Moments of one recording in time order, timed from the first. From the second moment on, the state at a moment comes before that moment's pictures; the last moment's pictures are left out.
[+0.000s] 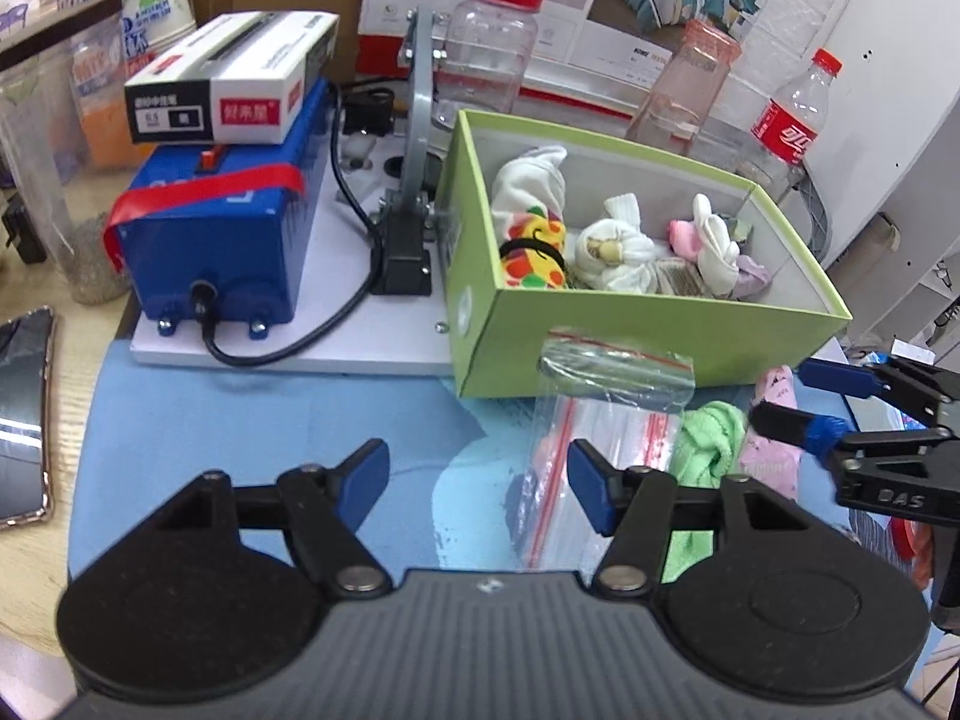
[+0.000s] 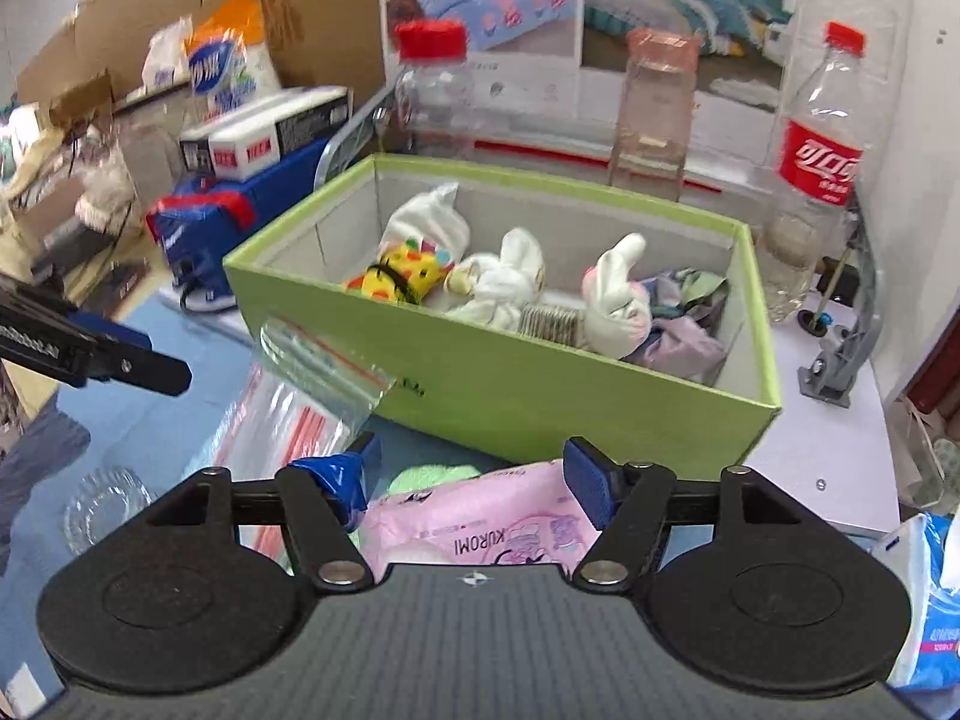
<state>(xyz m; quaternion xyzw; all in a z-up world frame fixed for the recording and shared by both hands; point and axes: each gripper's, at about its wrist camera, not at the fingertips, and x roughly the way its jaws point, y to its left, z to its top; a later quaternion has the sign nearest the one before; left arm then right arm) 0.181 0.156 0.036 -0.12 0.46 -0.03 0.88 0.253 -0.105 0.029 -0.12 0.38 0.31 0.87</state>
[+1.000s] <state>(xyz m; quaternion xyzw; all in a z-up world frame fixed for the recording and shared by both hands) 0.245 0.041 0.009 0.08 0.54 -0.05 0.84 0.209 -0.247 0.031 0.03 0.35 0.23 0.91</state>
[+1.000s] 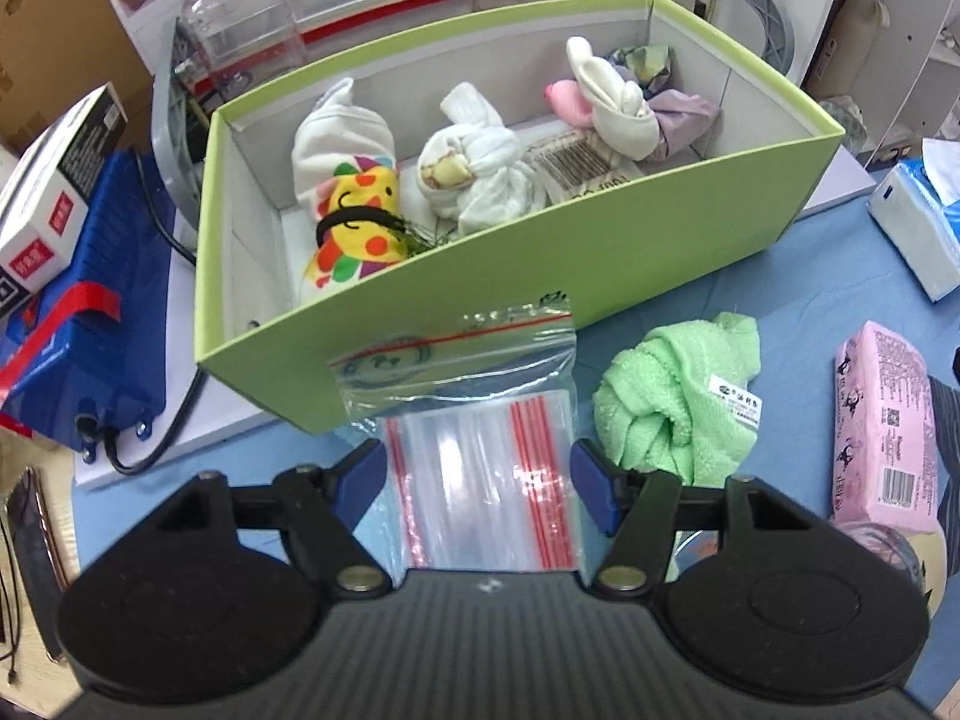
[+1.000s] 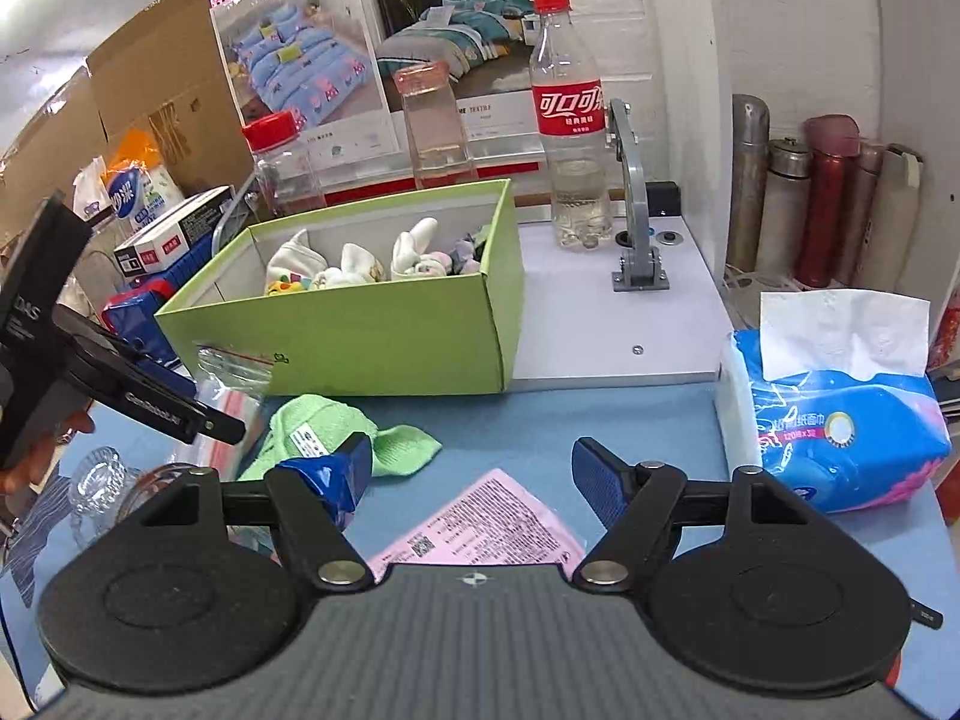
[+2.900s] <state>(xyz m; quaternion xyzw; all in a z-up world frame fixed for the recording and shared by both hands) 0.252 0.125 -0.005 -0.04 0.60 -0.07 0.80 0.210 -0.248 0.027 0.06 0.35 0.24 0.91</state>
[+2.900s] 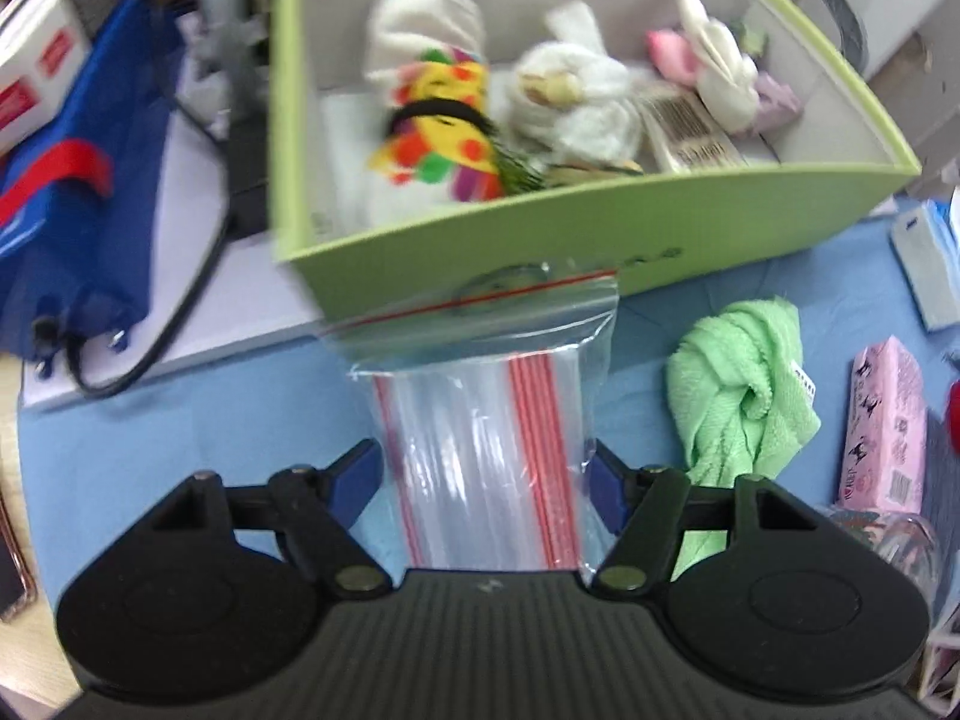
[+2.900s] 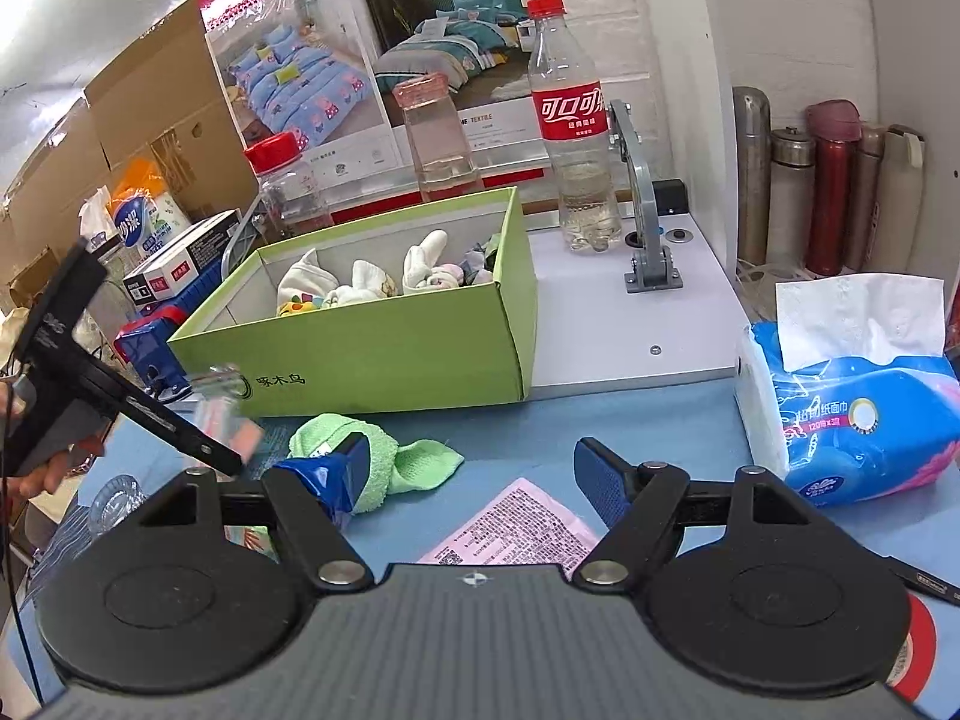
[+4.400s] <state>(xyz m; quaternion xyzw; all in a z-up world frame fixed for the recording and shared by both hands) 0.135 0.240 -0.006 -0.16 0.49 0.06 0.85 0.105 -0.282 -0.031 0.15 0.38 0.08 0.91</state>
